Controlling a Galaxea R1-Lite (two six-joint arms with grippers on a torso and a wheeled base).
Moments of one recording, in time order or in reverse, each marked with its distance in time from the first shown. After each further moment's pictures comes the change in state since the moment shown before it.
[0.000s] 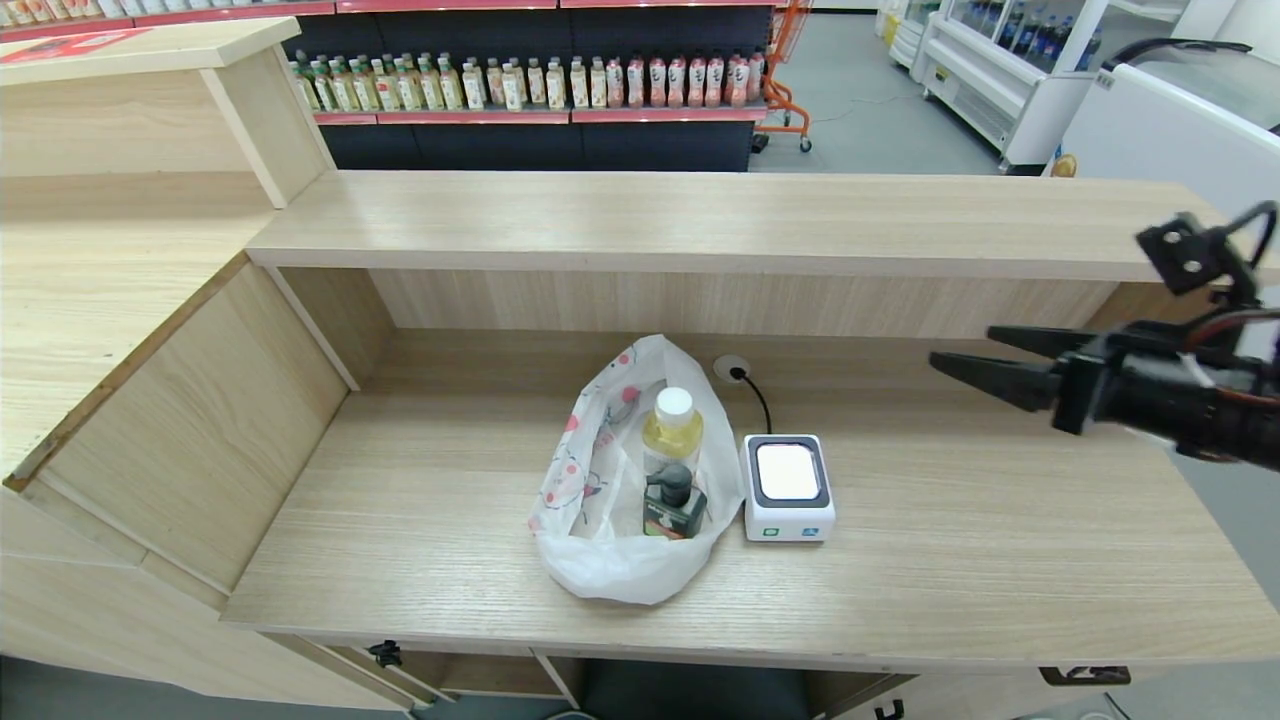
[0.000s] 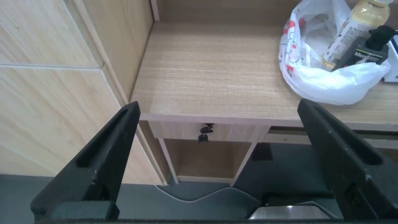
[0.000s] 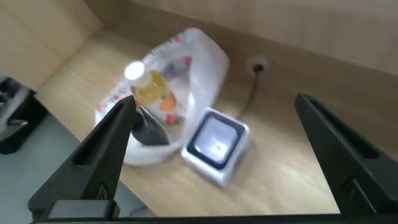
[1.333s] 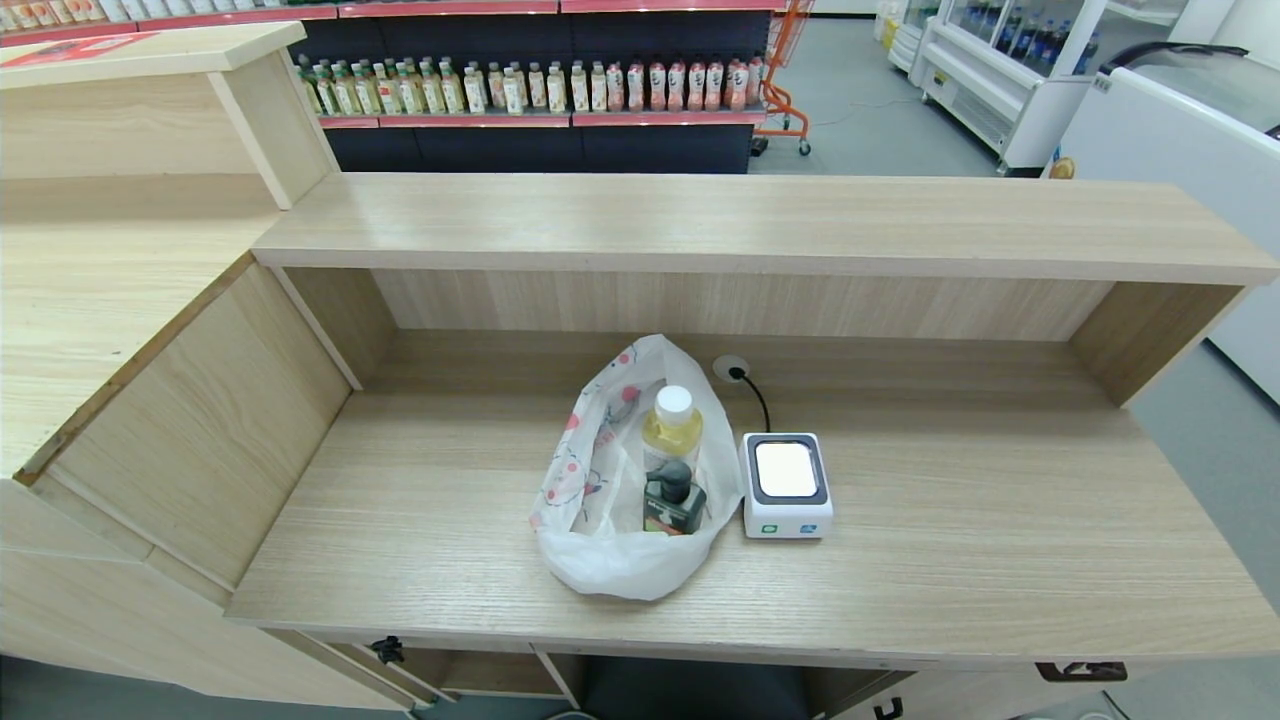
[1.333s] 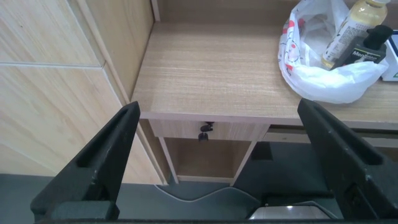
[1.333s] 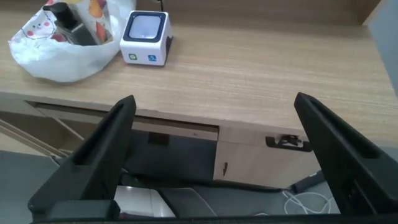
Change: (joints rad) left arm 0.000 0.000 0.000 0.000 0.000 0.000; right arm -0.040 -1.444 0.702 0.637 -0.447 -0.009
